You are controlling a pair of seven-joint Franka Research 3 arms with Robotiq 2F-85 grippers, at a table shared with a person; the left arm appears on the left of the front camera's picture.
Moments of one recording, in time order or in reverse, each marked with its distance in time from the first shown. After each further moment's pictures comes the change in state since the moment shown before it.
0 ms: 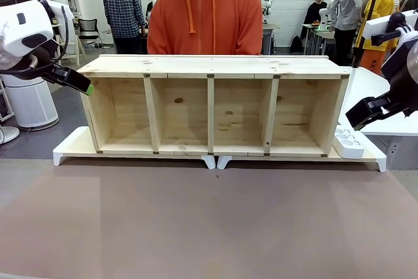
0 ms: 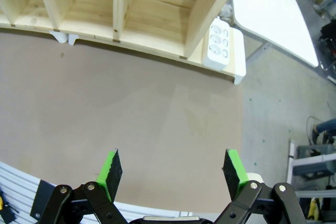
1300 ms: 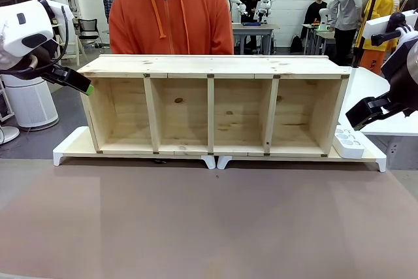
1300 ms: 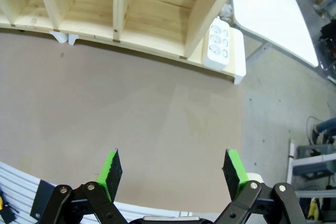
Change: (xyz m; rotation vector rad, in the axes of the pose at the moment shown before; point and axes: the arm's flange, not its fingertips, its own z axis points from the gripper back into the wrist) left arm 0.000 0.000 0.000 0.000 0.000 0.000; right arm 0.000 0.000 0.000 0.000 0.000 0.000
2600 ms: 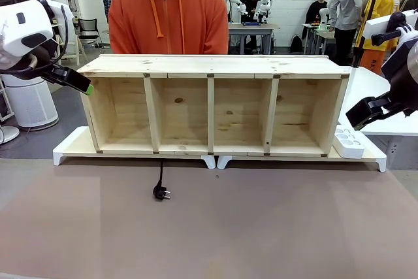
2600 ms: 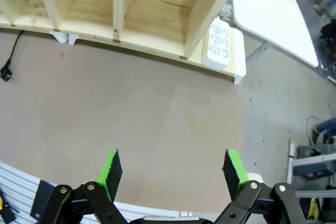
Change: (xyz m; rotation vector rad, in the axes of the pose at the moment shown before) left arm 0.000 0.000 0.000 0.000 0.000 0.000; right arm 0.000 0.000 0.000 0.000 0.000 0.000
